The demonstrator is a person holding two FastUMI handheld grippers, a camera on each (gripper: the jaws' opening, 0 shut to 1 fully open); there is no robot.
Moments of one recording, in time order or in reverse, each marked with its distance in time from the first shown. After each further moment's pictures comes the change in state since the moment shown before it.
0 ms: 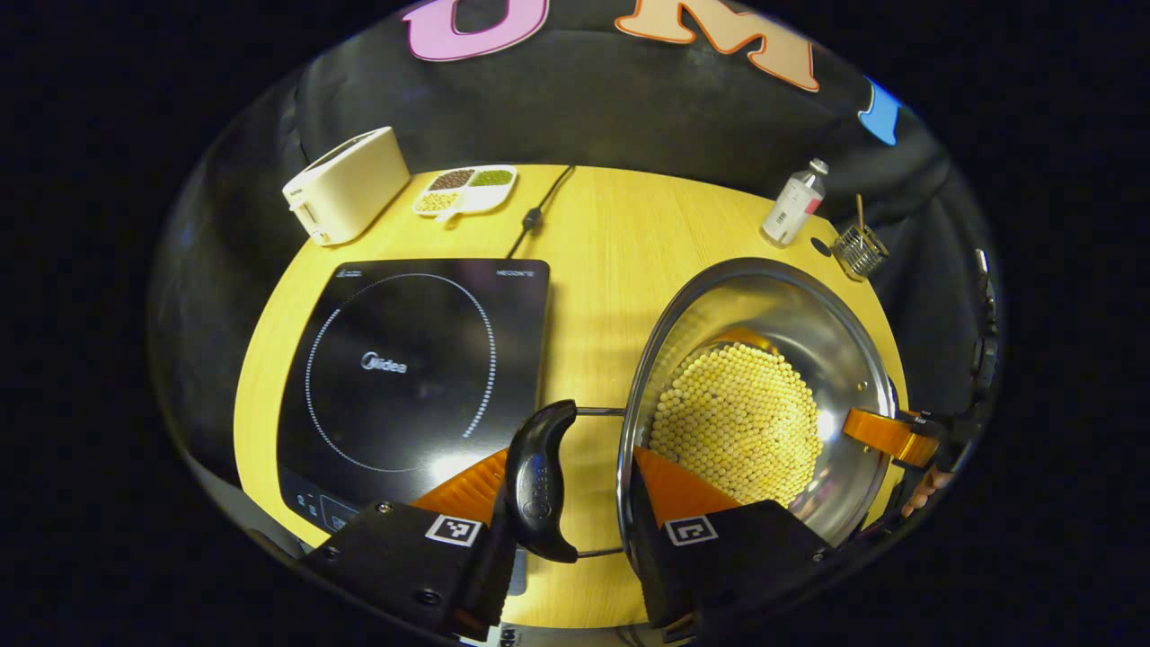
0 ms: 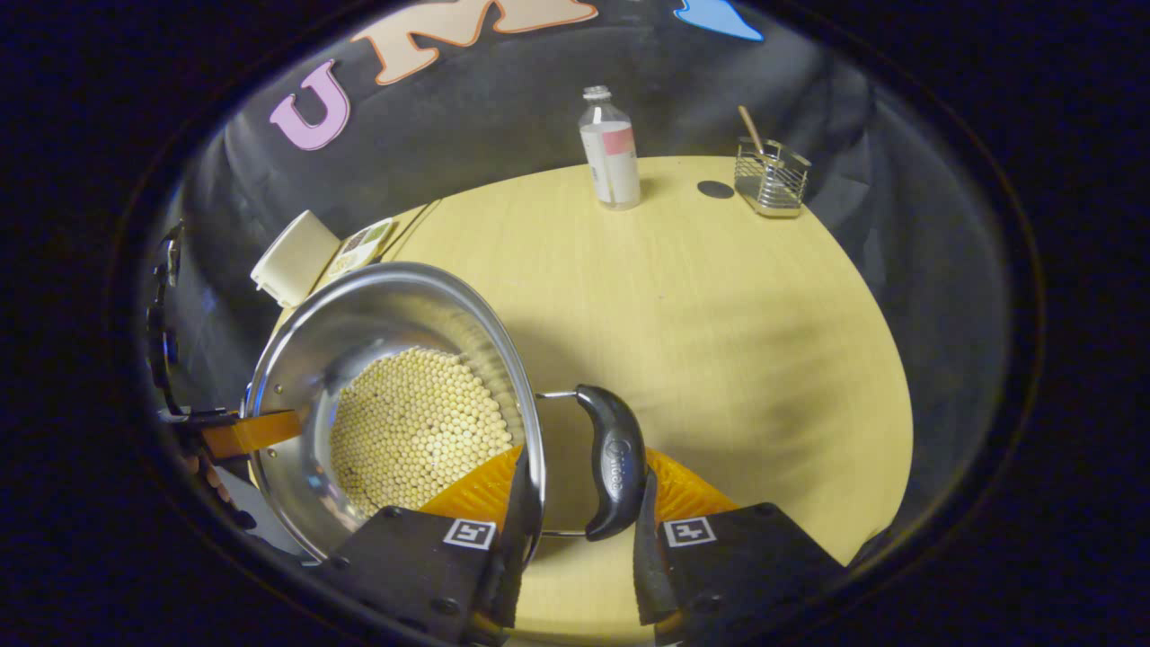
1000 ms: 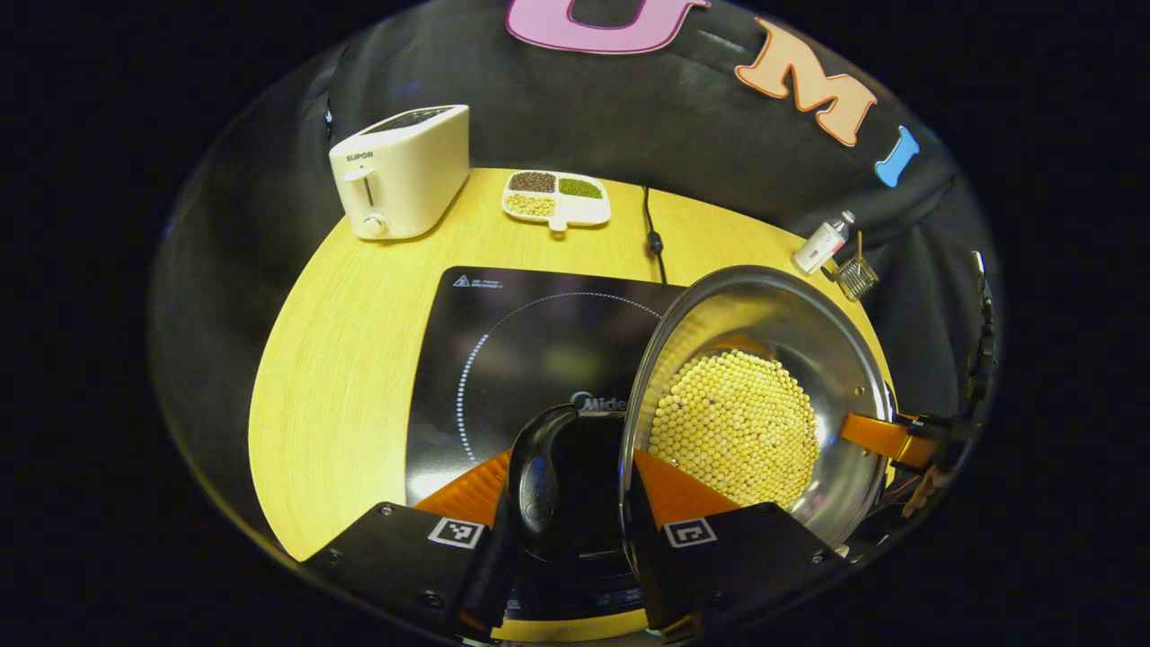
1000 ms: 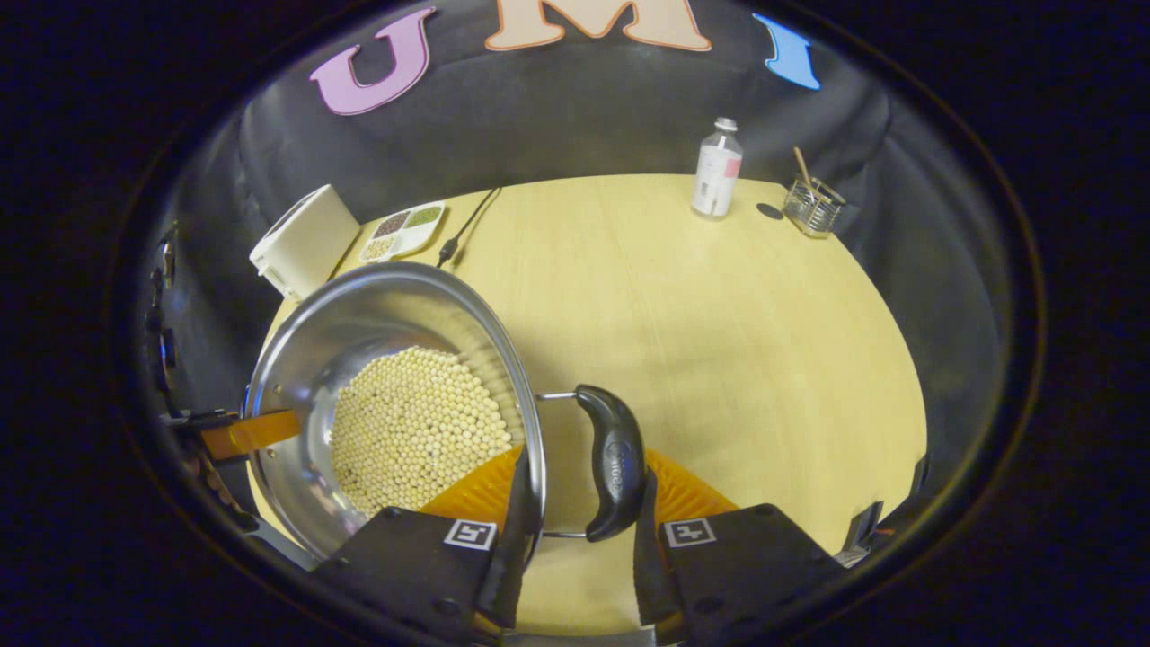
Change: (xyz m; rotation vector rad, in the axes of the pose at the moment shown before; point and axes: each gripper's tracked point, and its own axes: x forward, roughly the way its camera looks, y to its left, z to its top) left arm 0.017 0.197 0.019 -0.008 -0.014 -0.185; right arm 0.000 0.203 -0.021 -0.004 -0.029 -0.177
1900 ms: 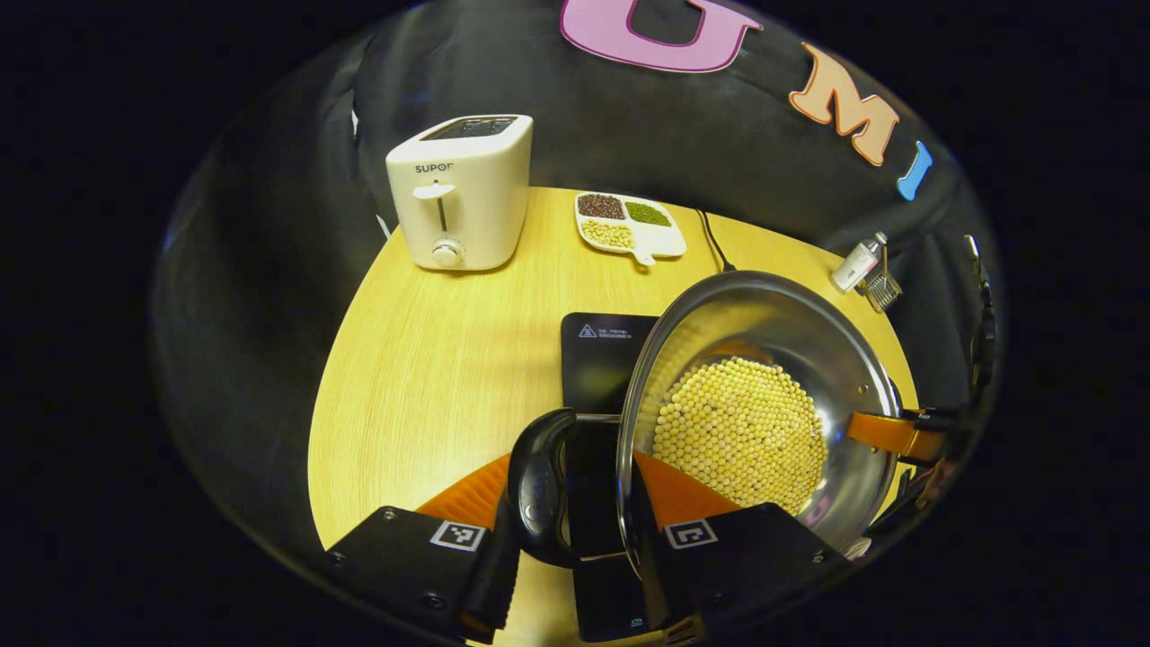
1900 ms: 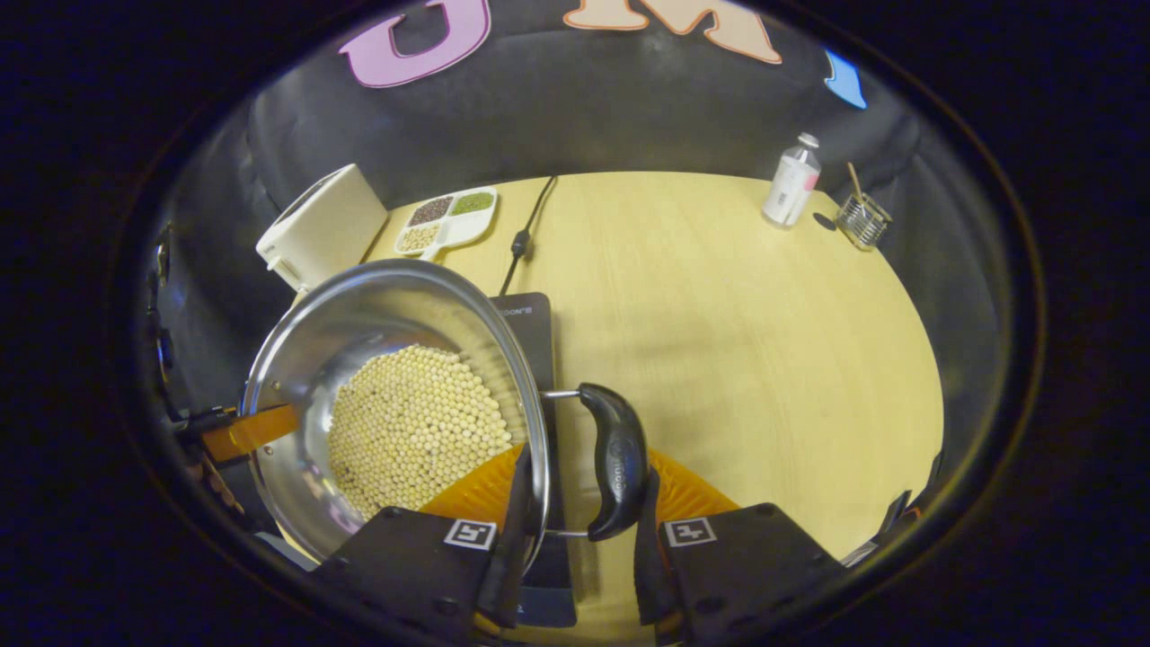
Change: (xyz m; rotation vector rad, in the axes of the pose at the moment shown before) left arm 0.005 0.097 0.045 0.039 -0.057 0.044; right arm 0.029 0.111 0.020 -0.011 0.029 0.016
